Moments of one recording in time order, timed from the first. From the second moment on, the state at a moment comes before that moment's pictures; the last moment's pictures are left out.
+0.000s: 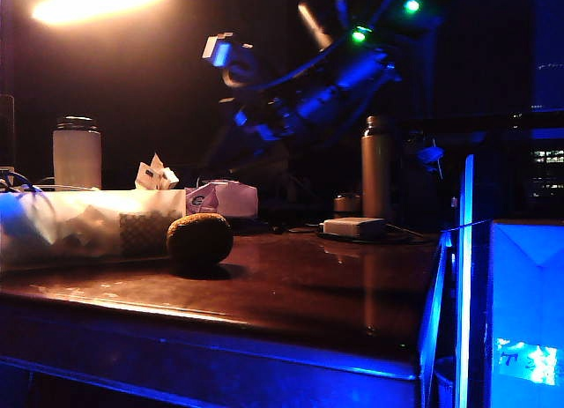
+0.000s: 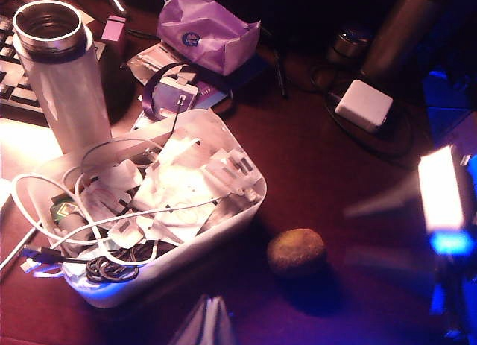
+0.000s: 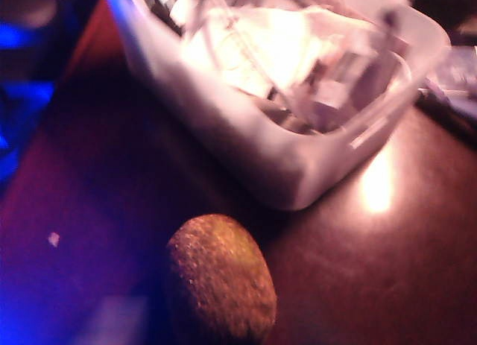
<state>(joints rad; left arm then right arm) -0.03 1.05 1.35 -0.83 0.29 -0.04 0.58 1.87 1.34 -0.05 -0.49 -0.45</state>
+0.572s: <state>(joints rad) -0.03 1.05 1.35 -0.82 0.29 -0.06 0.61 2.00 1.41 -0.04 -0.47 -0.58</state>
